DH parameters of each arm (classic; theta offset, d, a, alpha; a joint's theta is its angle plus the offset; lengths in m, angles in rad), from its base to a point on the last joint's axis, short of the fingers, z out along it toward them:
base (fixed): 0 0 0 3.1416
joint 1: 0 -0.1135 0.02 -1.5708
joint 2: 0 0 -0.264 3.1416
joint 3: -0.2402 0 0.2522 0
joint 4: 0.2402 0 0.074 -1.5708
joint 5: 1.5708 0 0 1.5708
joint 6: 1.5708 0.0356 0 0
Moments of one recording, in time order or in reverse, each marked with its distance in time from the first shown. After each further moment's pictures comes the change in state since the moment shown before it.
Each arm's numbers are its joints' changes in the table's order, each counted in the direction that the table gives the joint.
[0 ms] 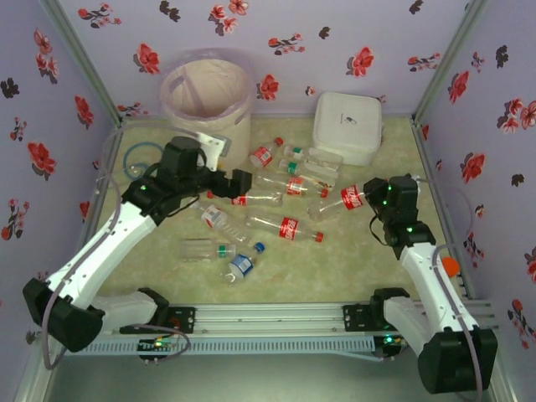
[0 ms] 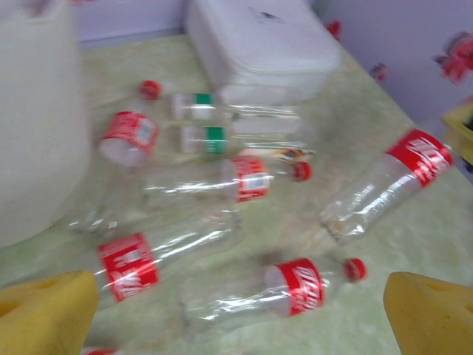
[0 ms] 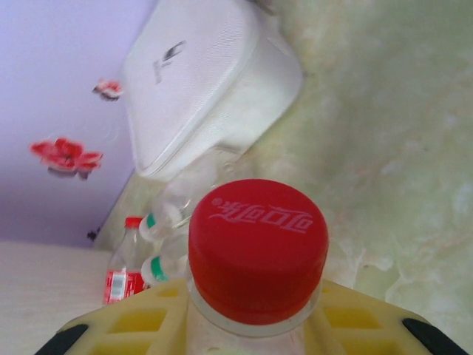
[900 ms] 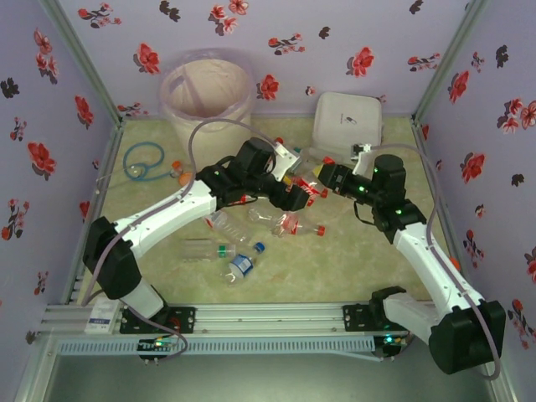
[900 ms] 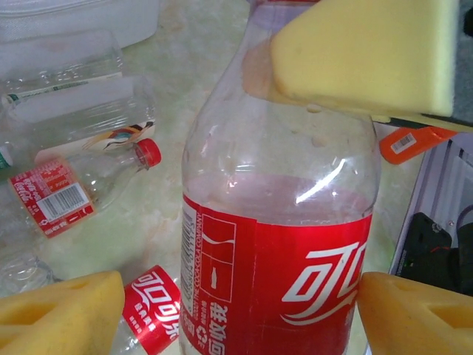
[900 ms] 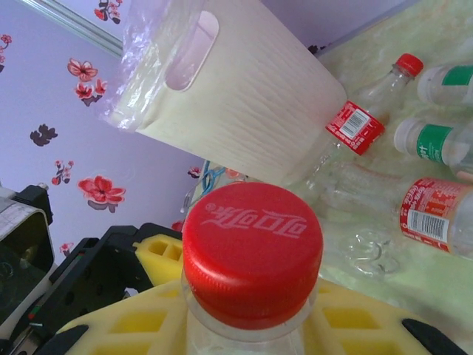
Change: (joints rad) left arm 0.234 -0.393 -0.185 -0.111 0.156 0.031; right arm -0.186 -0.147 -0.154 -0.208 -0.599 -0.194
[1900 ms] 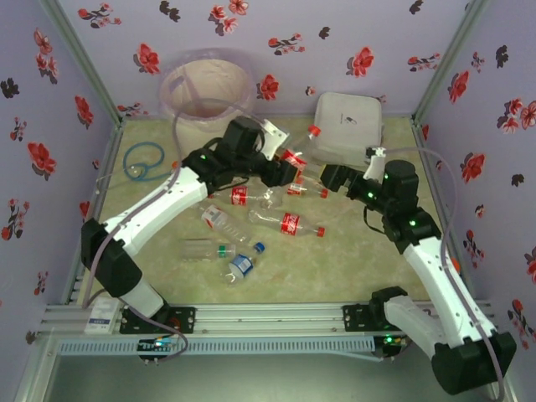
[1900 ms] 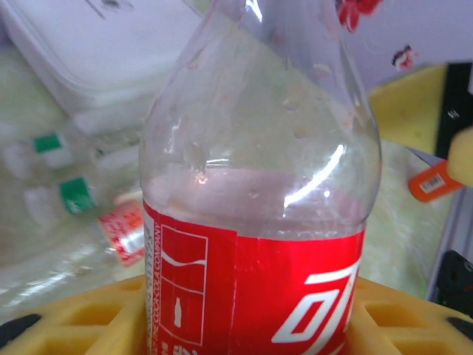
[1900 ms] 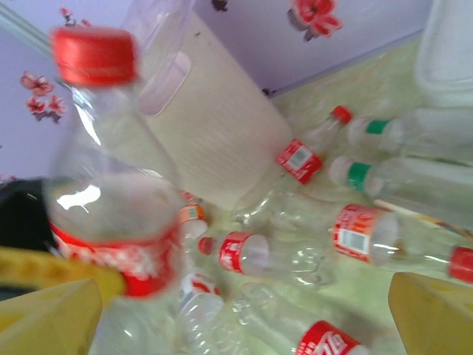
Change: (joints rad) left arm -0.099 0.002 -0.174 0.108 -0.048 0.069; right arm 0.008 0.156 -0.051 0.237 0.213 -0.148
